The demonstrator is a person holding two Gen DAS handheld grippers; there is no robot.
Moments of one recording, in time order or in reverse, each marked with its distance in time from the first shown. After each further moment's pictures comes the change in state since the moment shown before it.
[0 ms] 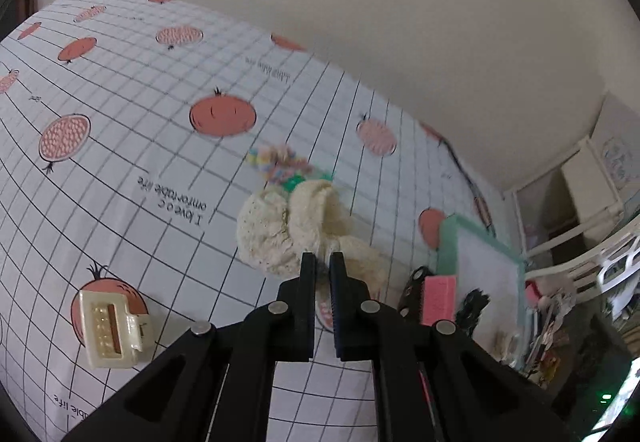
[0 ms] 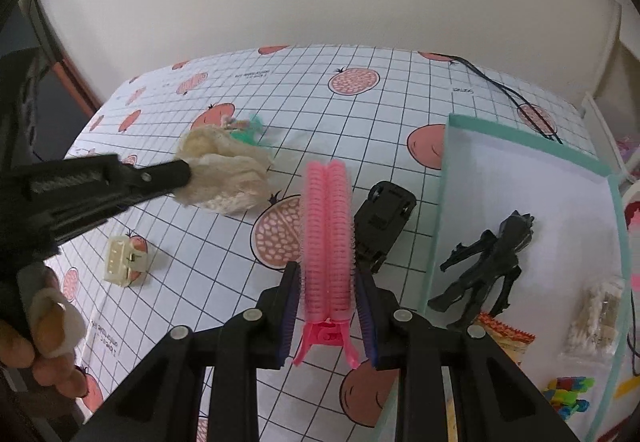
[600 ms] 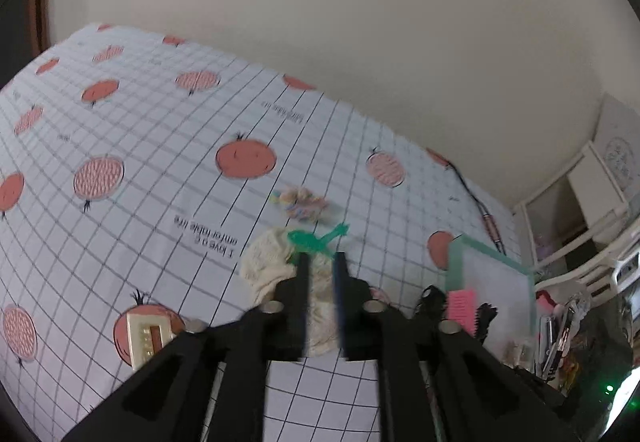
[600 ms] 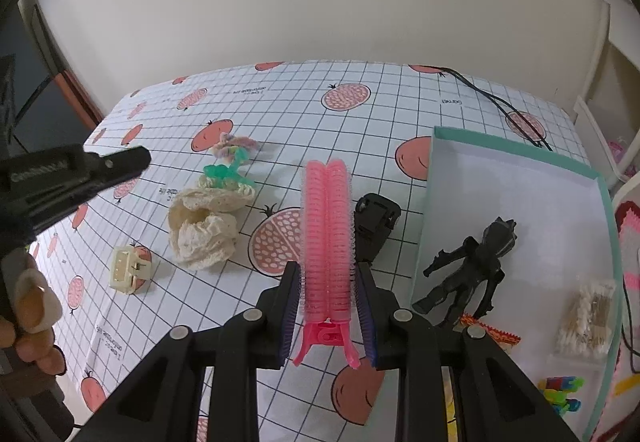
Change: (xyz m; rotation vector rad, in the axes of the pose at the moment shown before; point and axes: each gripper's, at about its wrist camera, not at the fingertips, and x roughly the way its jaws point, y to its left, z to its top) left arm -0.019 -0.003 0.008 0.041 -0.076 0.093; right arm -0.016 -0.009 0.000 0.015 -0.043 0.004
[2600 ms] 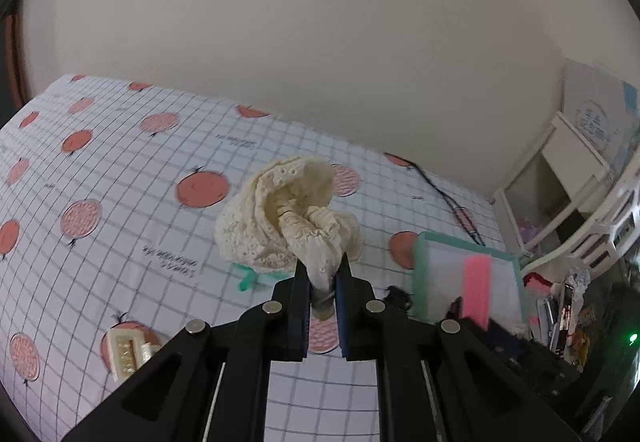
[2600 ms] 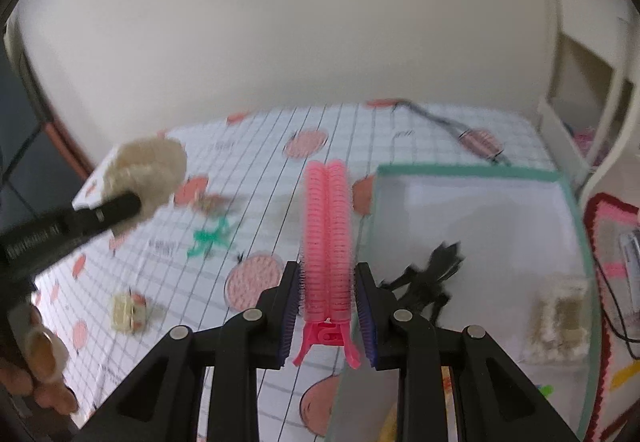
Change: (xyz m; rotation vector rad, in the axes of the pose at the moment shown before) left arm -0.025 -0.054 -0.017 0.180 -0.096 -0.050; right arm -0.038 -0.041 0.003 0.123 -0.175 -0.028
